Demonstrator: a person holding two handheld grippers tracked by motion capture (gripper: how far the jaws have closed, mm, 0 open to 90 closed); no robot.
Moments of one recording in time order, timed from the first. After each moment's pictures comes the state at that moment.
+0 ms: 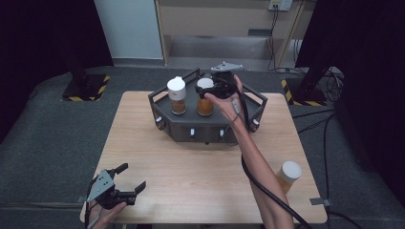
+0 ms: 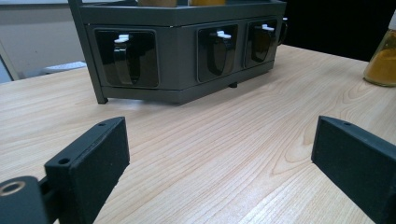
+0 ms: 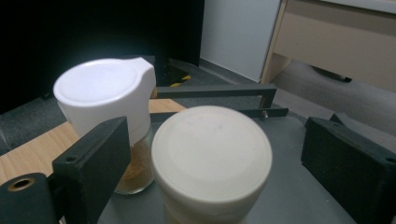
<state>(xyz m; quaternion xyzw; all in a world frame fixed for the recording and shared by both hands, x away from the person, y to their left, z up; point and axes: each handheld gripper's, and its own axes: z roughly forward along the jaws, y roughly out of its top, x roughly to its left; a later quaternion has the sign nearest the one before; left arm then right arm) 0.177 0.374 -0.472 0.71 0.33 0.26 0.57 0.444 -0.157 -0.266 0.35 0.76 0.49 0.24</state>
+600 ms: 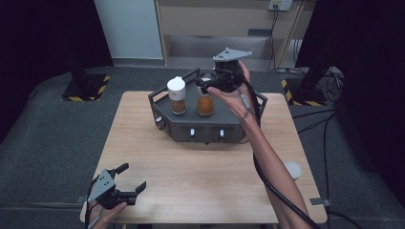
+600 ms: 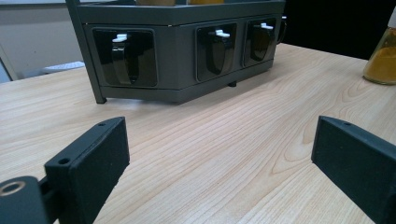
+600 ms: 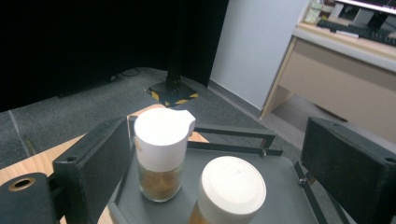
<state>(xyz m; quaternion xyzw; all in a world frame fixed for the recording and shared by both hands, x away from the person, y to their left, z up) 0.177 0.374 -0.472 0.71 0.33 0.26 0.57 0.398 -0.170 -0.202 0.27 0.77 0.51 0.27</state>
